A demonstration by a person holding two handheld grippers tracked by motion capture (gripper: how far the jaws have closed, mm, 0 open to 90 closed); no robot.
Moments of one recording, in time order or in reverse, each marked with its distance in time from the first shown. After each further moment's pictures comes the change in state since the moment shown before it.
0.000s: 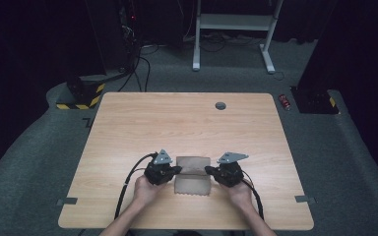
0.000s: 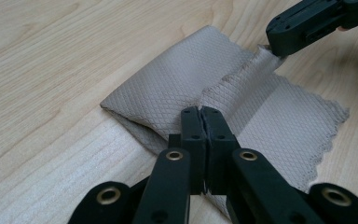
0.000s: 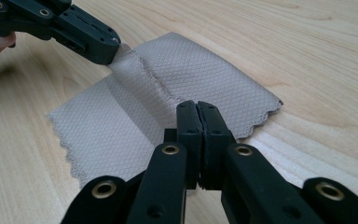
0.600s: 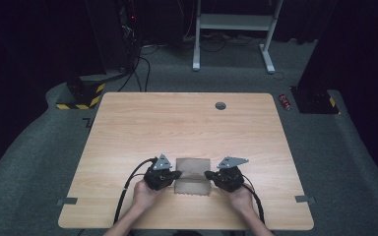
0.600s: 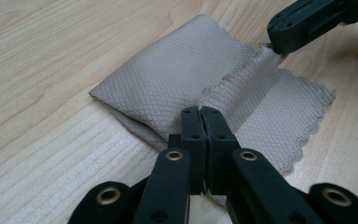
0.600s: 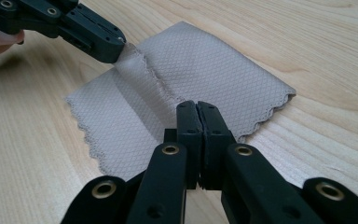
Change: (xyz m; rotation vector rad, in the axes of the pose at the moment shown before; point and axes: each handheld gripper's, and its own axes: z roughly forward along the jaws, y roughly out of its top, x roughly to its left) left arm -0.009 -0.011 -0.003 0.006 -0.013 0.007; right arm 0.009 -0.009 -0.004 0.015 0.022 -0.008
